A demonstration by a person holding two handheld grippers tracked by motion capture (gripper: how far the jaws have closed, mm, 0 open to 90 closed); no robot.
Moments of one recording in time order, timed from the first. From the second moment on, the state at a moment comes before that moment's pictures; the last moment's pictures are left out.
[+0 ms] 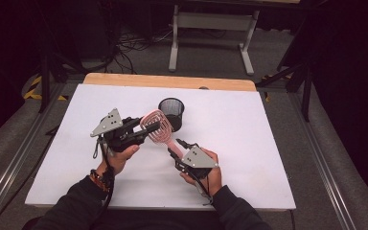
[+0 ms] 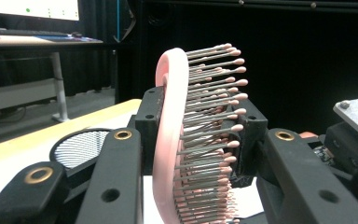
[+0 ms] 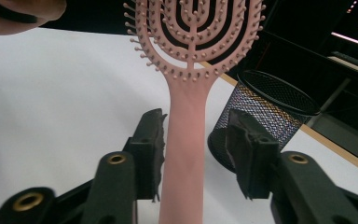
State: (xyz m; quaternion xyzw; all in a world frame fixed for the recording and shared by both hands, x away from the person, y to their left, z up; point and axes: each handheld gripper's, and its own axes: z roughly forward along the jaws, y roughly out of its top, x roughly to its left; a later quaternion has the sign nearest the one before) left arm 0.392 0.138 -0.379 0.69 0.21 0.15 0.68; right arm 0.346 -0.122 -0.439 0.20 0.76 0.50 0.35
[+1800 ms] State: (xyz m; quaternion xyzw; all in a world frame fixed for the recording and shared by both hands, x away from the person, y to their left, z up) left arm 0.401 0.195 -0.328 0.66 0.23 0.24 0.67; right arm 0.323 -0.246 -0.457 0.31 0.75 0.44 0.39
